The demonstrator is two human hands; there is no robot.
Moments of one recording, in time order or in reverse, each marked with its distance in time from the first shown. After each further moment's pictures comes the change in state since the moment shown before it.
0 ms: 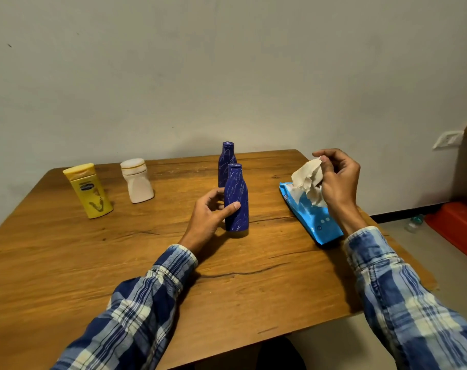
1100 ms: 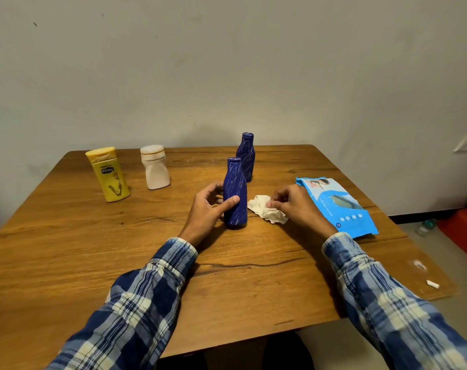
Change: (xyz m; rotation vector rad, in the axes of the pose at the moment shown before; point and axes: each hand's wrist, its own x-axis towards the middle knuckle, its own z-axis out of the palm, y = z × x) left_hand -0.013 0.002 -0.035 0.116 0.066 0.079; right_hand -0.059 0.024 0.065 -0.570 -0.770 0.096
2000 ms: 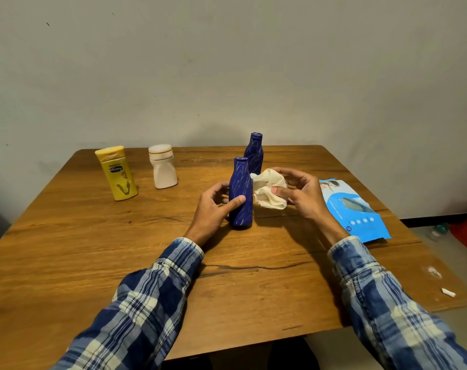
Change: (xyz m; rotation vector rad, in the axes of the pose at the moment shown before) left_hand 0.004 -0.003 -0.006 0.041 0.010 0.007; right_hand -0.006 -0.032 -0.001 0.830 0.102 -0.032
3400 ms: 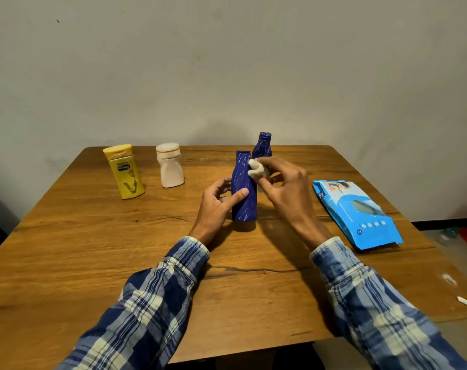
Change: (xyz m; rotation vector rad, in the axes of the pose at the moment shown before) left_hand -0.007 0.020 0.001 -0.173 0.036 -0.036; right_hand 0.005 -0.009 0.050 -0.700 0.053 -0.658
